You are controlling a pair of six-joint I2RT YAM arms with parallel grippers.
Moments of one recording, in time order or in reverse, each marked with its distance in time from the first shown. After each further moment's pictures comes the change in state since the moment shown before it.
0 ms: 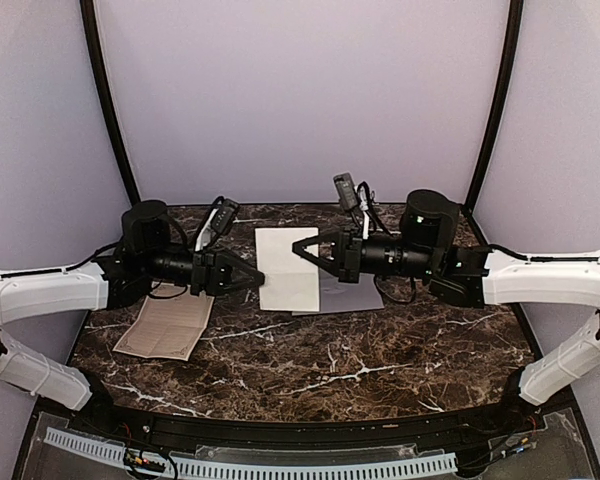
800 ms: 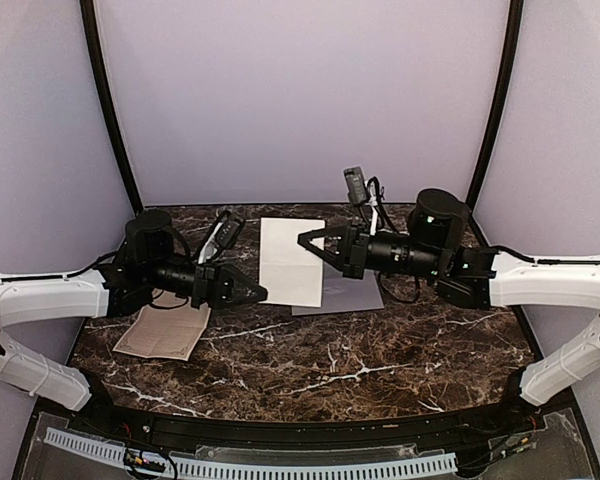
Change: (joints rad) left arm -0.050 -0.013 -0.049 -0.008 0.004 -0.011; right arm 0.002 -0.034 -0.016 0.037 0.053 0.000
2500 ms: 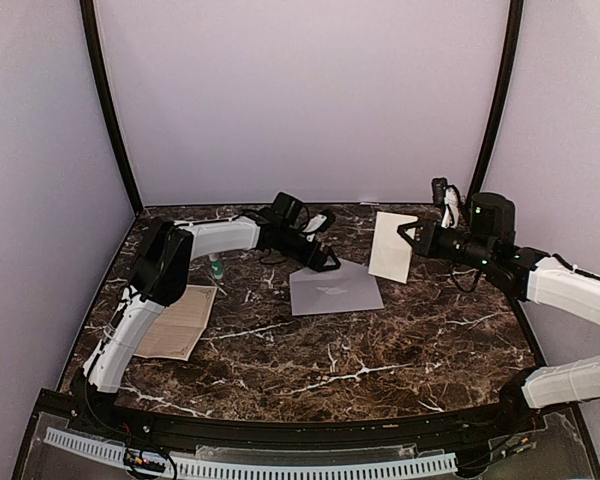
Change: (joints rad) left arm 0.058 1.341 1.445 -0.708 -0.498 0.521; right arm -0.506 -0.225 -0.195 -0.339 0.110 -0.043
